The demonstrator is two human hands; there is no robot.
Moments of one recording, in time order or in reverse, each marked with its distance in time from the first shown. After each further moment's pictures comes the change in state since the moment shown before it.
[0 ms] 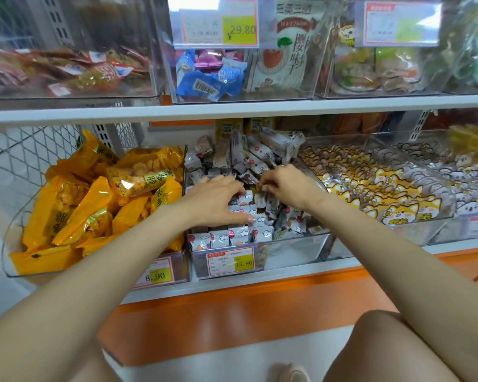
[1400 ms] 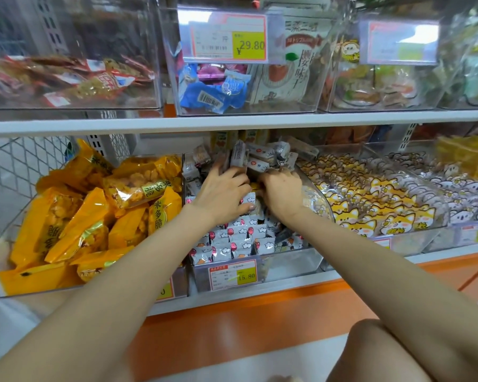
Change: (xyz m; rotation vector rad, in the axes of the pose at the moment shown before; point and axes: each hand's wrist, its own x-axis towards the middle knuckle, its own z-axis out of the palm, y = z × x) left_hand 0.041 -0.016 0.019 0.342 0.321 0.163; right_hand 0.022 -0.010 0.027 -0.337 0.260 0.212
